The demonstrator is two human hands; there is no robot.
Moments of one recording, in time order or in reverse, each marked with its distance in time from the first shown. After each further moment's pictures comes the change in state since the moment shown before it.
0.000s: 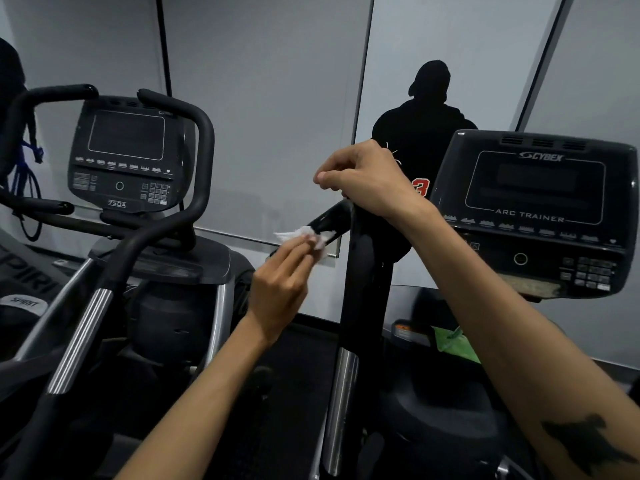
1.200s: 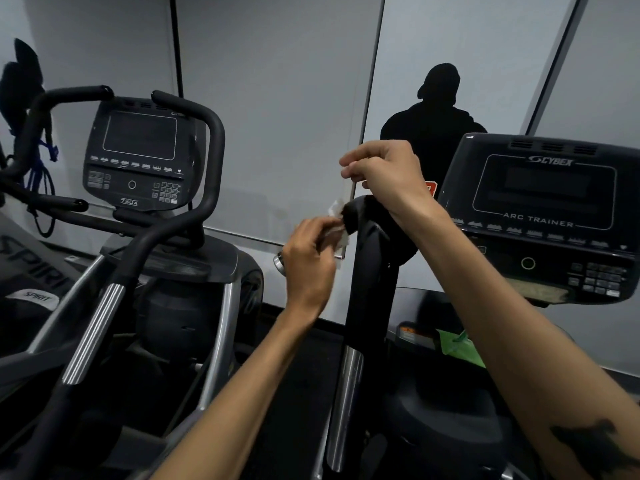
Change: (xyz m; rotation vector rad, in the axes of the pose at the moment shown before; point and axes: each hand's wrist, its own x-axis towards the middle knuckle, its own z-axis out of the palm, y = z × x) left_hand 0.053 0.042 0.002 -0.470 0.010 -0.709; right_hand 0.002 0.008 -0.001 0.245 0.203 0.141
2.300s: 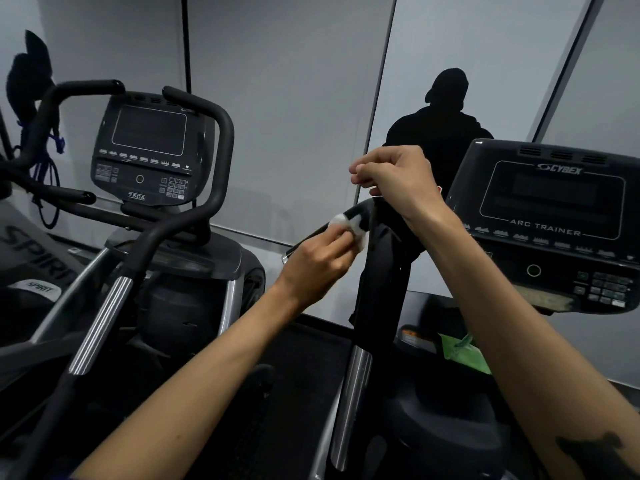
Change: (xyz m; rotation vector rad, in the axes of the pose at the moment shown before) left_hand 0.019 -0.021 -0.024 0.542 -0.253 0.970; right_hand -0.005 -0.002 0.001 -0.010 -0.016 -0.025
